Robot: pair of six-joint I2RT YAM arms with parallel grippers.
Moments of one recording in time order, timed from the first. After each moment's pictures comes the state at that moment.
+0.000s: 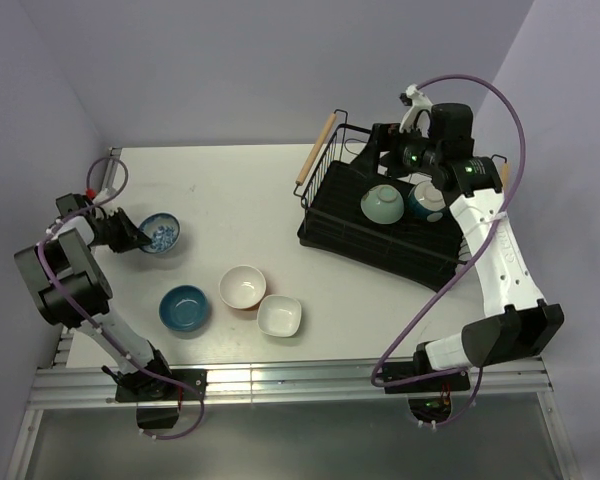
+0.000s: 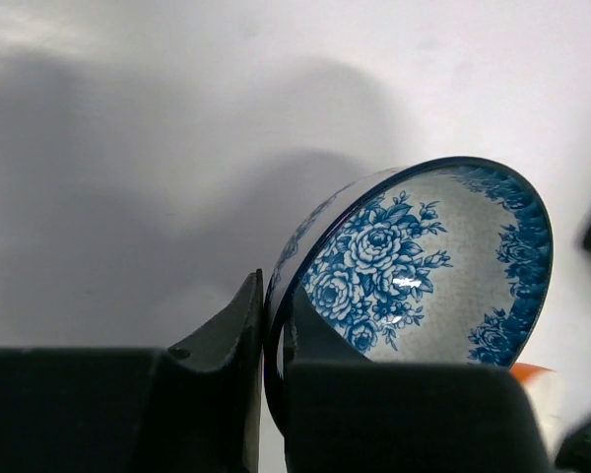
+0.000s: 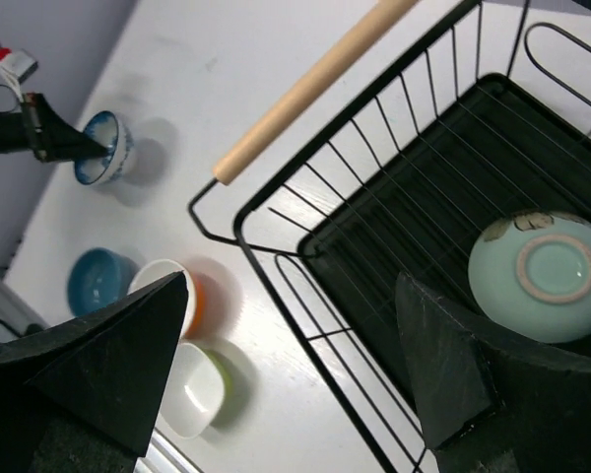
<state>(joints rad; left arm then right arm) 0.50 1.80 1.10 -0.41 0.61 0.00 0.15 1.40 1.60 -0.70 -0.46 0.17</state>
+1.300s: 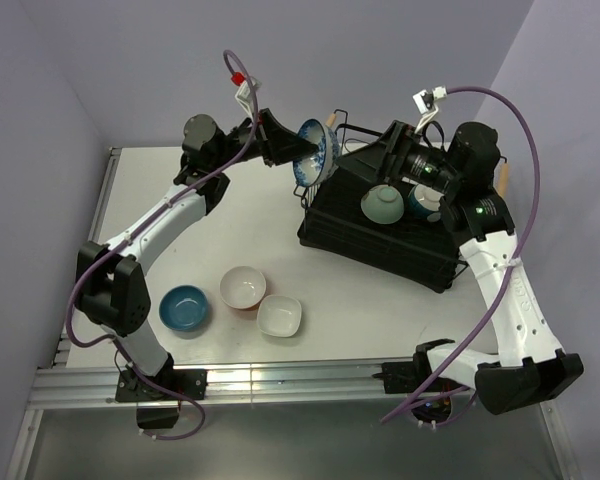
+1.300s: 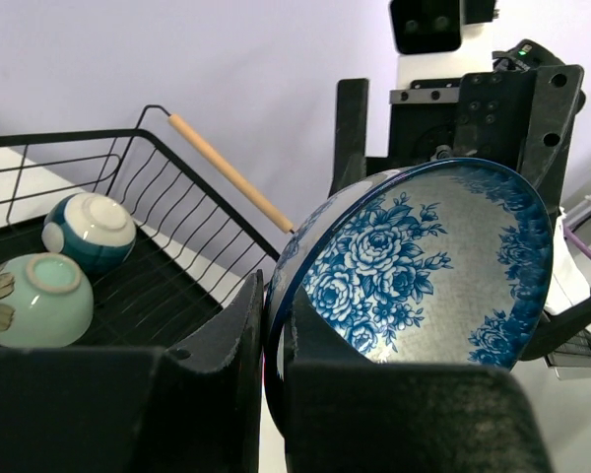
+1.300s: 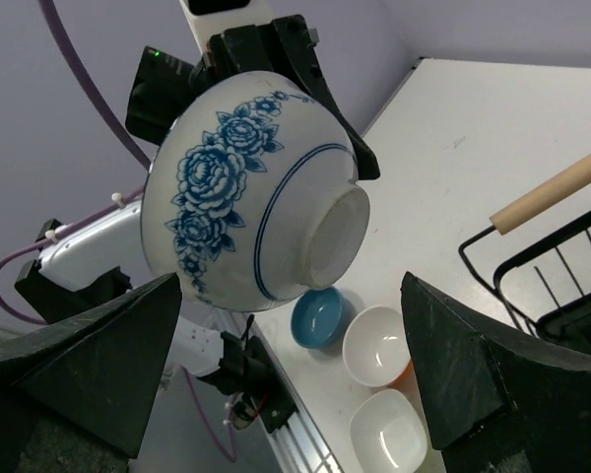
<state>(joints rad) -0.46 1.70 1.47 0.62 0.90 -0.96 0.19 1.15 1.39 -0.24 -0.78 0.70</state>
